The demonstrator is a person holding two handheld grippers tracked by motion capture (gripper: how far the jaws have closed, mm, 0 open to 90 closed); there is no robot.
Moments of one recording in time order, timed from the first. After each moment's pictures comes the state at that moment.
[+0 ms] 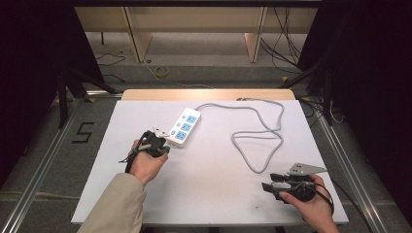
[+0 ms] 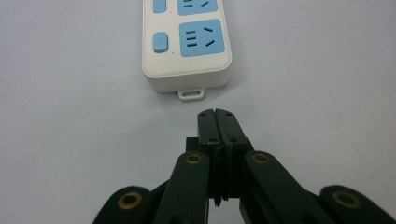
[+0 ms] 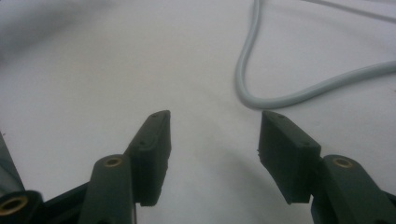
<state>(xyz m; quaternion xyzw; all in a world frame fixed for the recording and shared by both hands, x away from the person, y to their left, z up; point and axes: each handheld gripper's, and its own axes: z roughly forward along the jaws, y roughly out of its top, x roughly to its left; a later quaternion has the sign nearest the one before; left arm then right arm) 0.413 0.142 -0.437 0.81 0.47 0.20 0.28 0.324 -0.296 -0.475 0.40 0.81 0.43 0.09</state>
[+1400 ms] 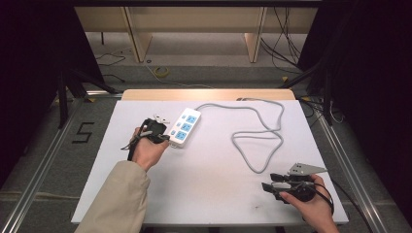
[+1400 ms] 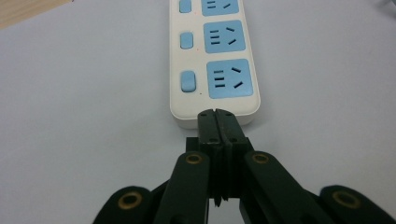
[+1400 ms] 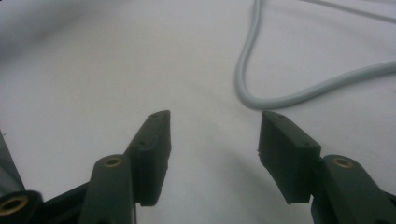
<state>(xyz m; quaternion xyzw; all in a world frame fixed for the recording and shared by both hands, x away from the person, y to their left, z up) 0.447 0.141 -0.423 0.80 0.48 0.20 0.28 0.323 -0.296 -0.475 0.39 0.81 0.43 0.09</state>
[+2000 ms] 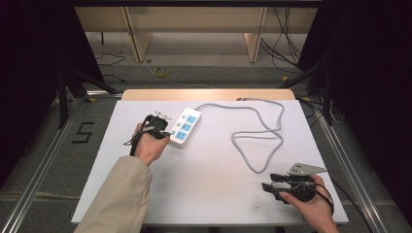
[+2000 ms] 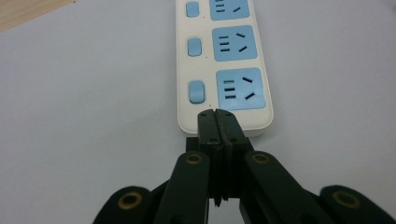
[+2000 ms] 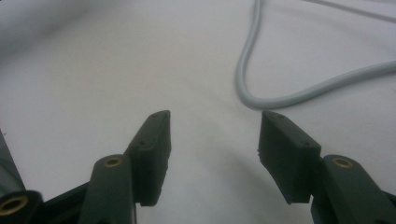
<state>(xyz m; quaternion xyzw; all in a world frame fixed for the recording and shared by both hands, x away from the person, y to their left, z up) 0.462 0.140 -0.424 0.81 0.49 0.20 0.26 0.323 -0.296 -0.475 0.39 0.81 0.43 0.09</state>
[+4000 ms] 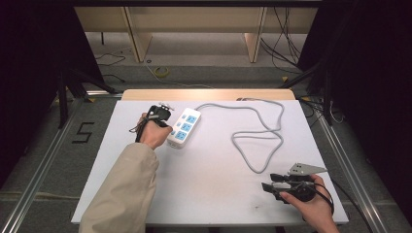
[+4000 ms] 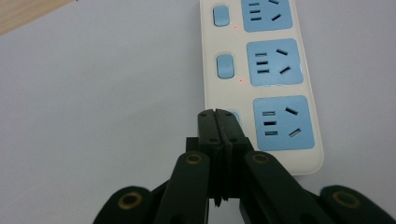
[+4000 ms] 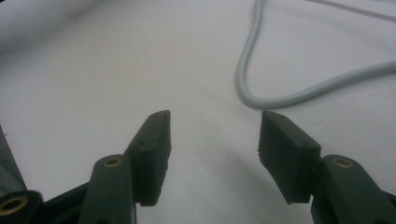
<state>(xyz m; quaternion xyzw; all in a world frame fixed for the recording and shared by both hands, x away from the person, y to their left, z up) 0.510 0.137 -0.431 0.82 0.50 0.19 0.22 0.324 -0.296 -0.475 0.40 0.81 0.43 0.09</state>
